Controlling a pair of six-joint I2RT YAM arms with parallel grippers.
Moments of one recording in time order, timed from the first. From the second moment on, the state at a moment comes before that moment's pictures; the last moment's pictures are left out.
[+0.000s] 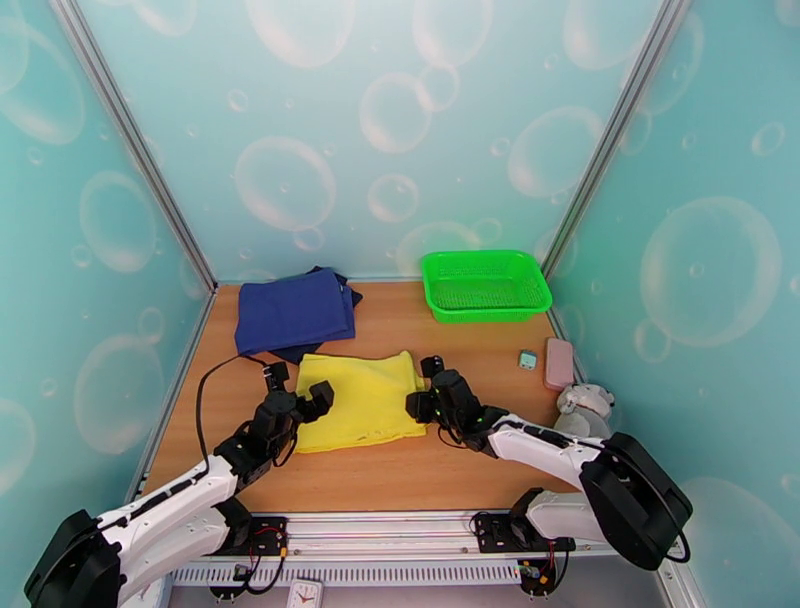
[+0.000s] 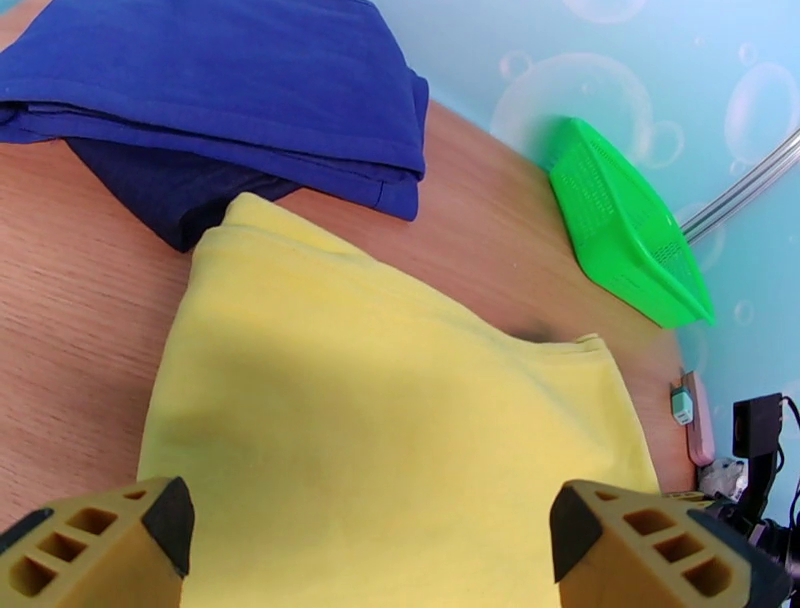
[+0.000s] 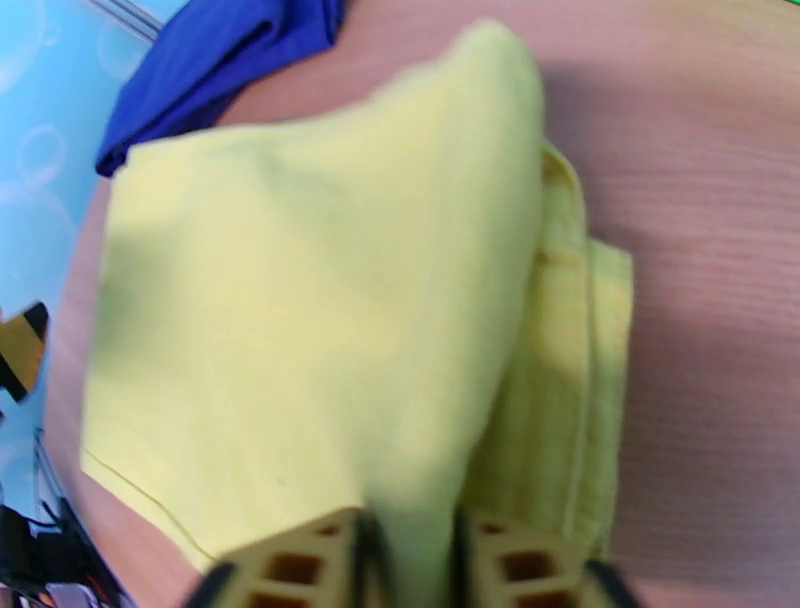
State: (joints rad) left arm -0.65 0.97 0.36 0.10 -0.32 -0.71; right arm 0.62 1.31 0.49 0.07 -0.05 0.58
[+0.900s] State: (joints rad) left arm -0.38 1.67 0.68 0.40 0.09 -0.60; right arm 0.53 1.79 0.81 0.44 -0.18 0.62
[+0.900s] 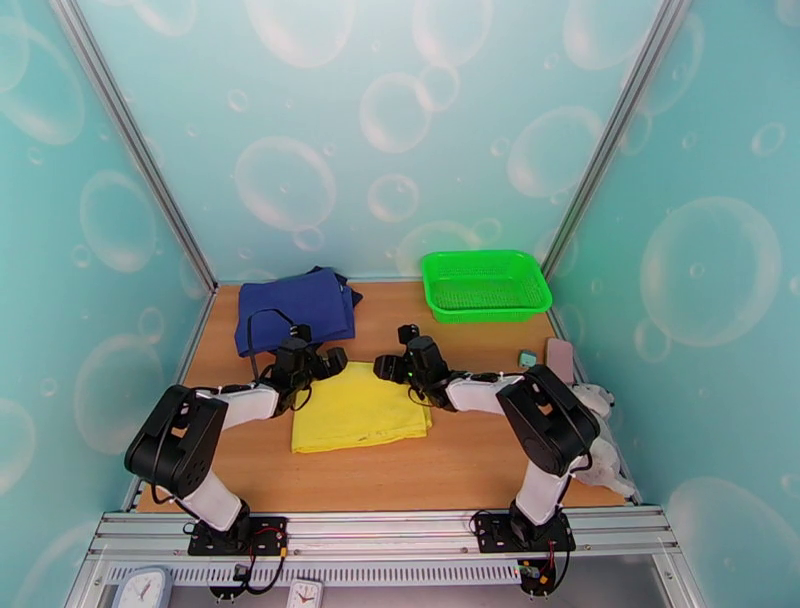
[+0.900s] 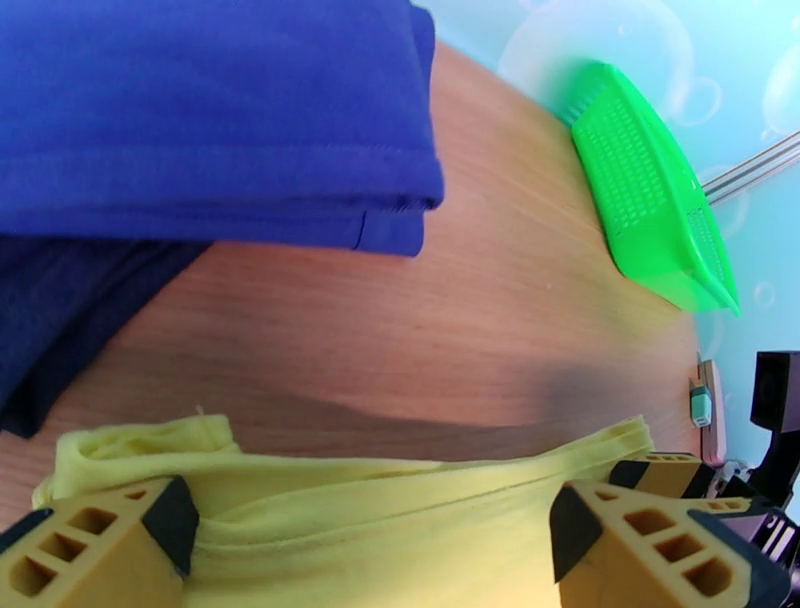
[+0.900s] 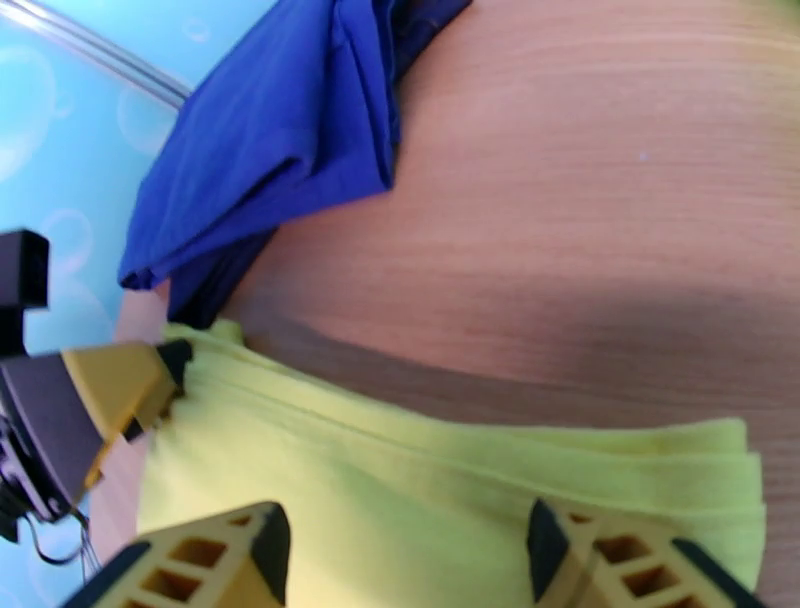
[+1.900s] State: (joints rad) left arm -0.53 0.98 0.27 0.00 0.14 -0.80; right arm 0.71 1.31 0.41 0.25 -0.11 0.78
